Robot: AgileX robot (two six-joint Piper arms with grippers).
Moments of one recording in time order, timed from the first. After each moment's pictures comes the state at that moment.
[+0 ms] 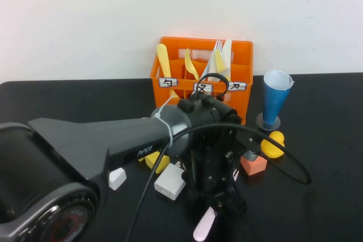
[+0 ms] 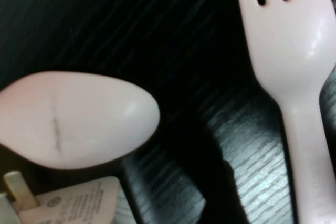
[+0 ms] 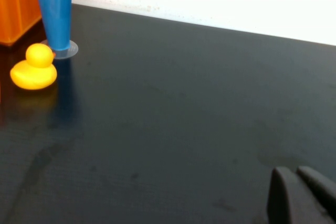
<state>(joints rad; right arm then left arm) 0.00 -0.01 0.03 -0.13 0.41 -0.05 -0.77 2.16 -1.55 -0.04 0.96 0.05</state>
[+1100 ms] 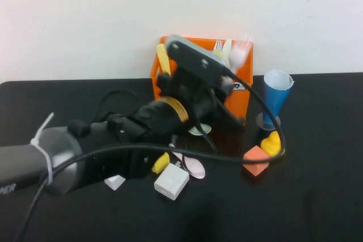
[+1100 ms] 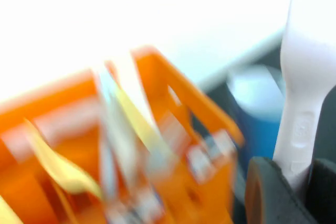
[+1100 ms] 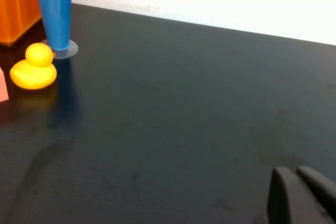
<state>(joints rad) 0.00 -0.01 0.03 -0.13 0.41 -0.05 -0.69 1.71 -1.01 -0.06 -0.32 0.05</state>
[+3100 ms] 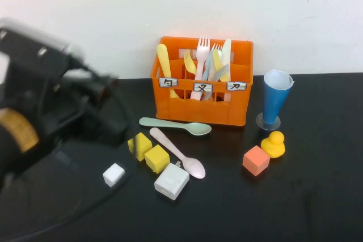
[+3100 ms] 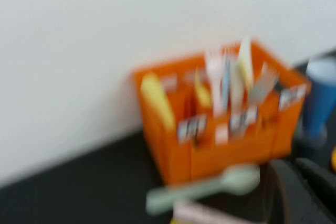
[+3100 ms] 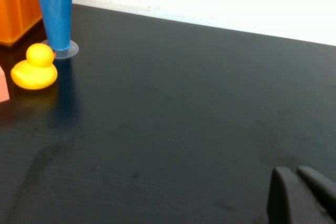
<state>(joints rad) 0.00 -0.01 0.03 -0.13 0.41 -0.05 -0.48 1.06 -0.73 0.19 0.04 -0.20</state>
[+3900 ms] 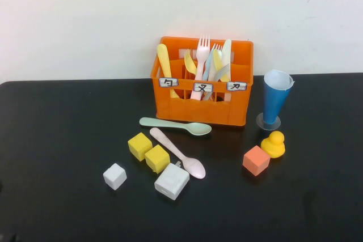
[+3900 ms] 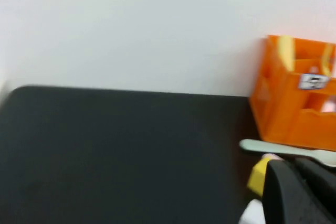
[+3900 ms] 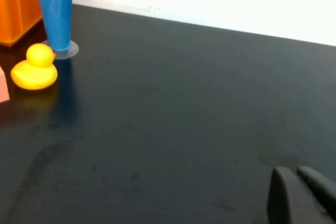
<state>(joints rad) 0.00 -0.01 0.03 -0.13 0.41 -0.05 -0.16 0.37 -0.20 0.13 0.08 -0.35</state>
